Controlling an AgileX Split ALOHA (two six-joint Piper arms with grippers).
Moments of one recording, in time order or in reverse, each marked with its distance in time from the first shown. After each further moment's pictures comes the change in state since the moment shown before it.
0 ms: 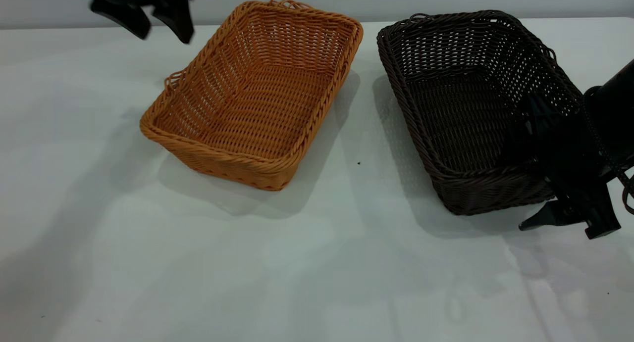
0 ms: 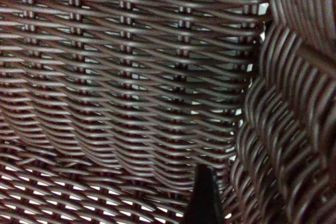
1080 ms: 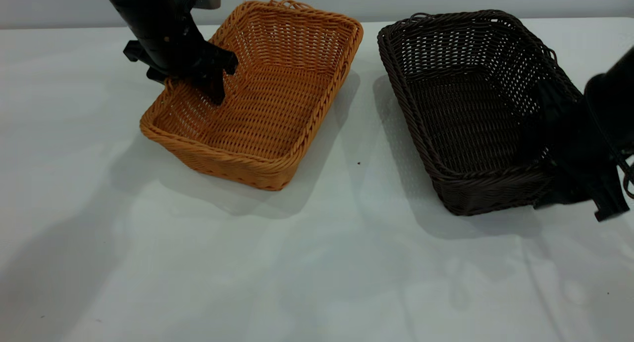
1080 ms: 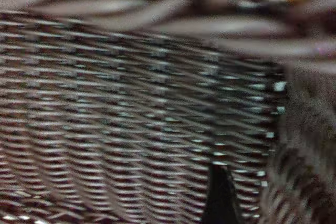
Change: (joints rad) left arm -0.036 0.240 -0.098 -0.004 -0.082 0.000; right arm 0.000 0.001 -0.047 0.001 -0.126 0.005
